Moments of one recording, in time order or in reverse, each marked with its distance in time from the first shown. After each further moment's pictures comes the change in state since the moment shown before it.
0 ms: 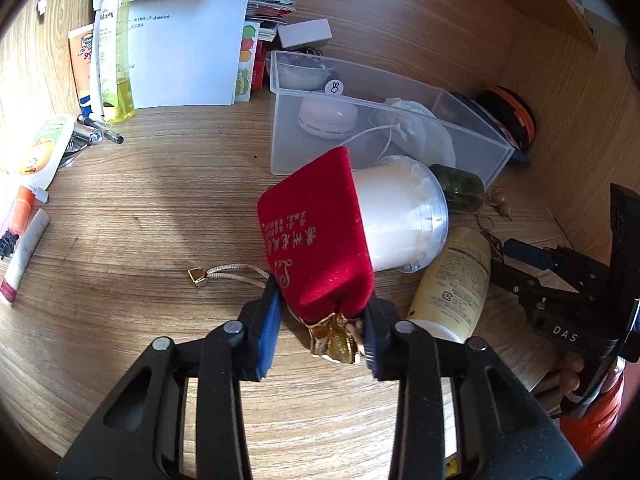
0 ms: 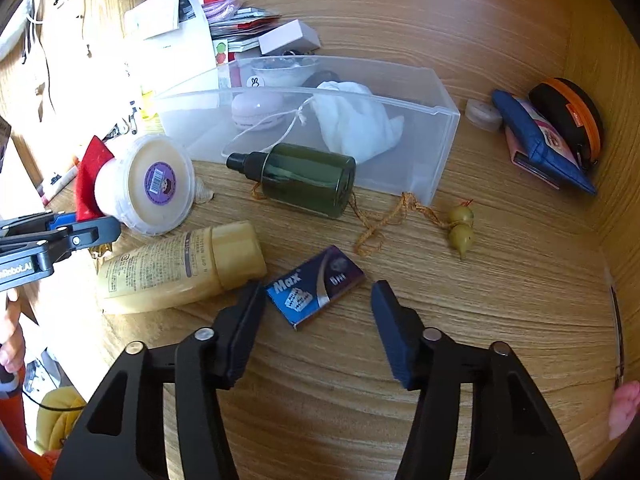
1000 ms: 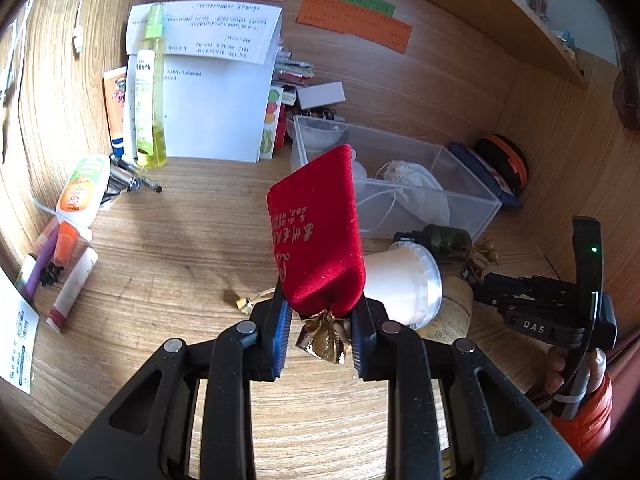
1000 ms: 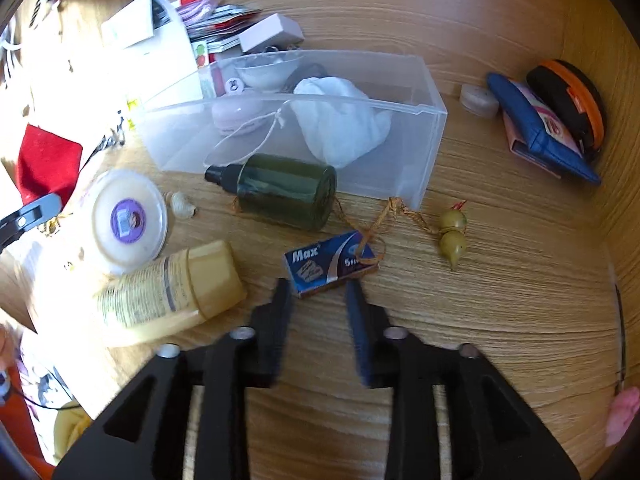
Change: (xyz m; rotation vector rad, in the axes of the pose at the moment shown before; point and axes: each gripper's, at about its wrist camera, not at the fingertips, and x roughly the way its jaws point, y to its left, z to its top) left arm -0.053 0.011 0.017 -0.015 -0.149 0.015; right arm 0.012 -0.016 0.017 0.072 0.053 0.022
